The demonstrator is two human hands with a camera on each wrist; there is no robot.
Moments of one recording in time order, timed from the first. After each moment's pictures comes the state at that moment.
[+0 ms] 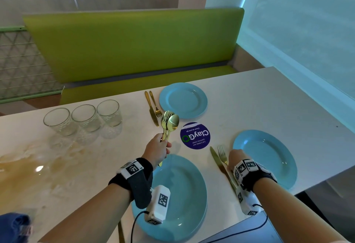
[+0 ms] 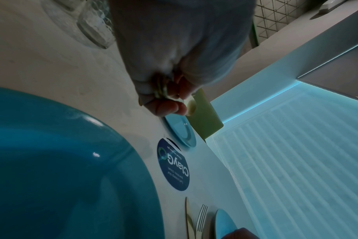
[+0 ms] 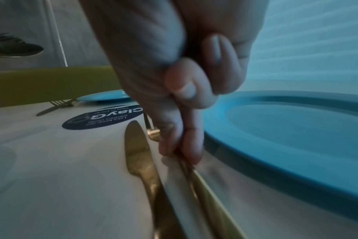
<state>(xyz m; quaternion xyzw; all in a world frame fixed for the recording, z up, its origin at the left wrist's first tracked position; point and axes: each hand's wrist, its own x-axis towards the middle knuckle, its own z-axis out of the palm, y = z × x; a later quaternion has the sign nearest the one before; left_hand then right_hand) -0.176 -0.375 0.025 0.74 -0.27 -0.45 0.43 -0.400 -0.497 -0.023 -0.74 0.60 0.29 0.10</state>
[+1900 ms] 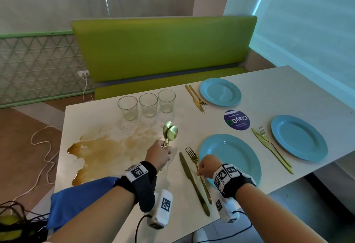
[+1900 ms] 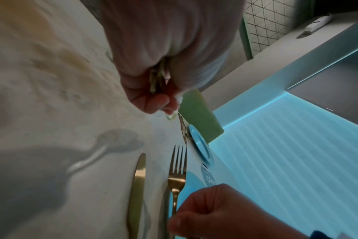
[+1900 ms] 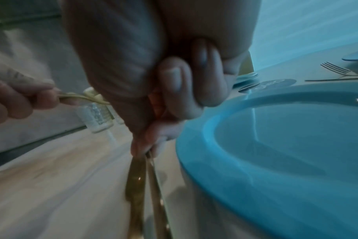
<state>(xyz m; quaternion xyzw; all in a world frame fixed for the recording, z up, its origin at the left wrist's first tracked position) -0.032 -0.184 0.017 0.76 -0.25 -0.44 0.41 -0.191 -0.256 0.009 -0.81 0.49 0.24 0.23</state>
